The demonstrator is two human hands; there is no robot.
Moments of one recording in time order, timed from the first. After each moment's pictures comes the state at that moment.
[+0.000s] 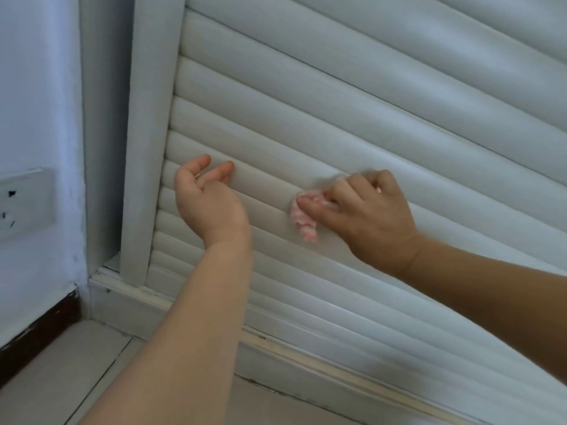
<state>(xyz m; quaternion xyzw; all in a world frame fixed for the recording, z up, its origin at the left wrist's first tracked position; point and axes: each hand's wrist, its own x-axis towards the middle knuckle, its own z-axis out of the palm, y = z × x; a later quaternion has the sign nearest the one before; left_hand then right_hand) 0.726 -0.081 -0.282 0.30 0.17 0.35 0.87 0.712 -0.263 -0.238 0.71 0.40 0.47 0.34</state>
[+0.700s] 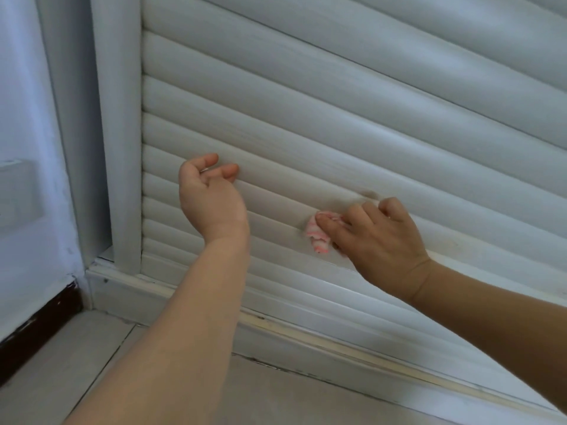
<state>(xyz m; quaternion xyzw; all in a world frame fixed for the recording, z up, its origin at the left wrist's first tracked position) 0.715 -0.105 -0.296 0.43 0.17 0.34 0.82 0.676 -0.308 -0.283 0.77 0.31 0.42 0.36</state>
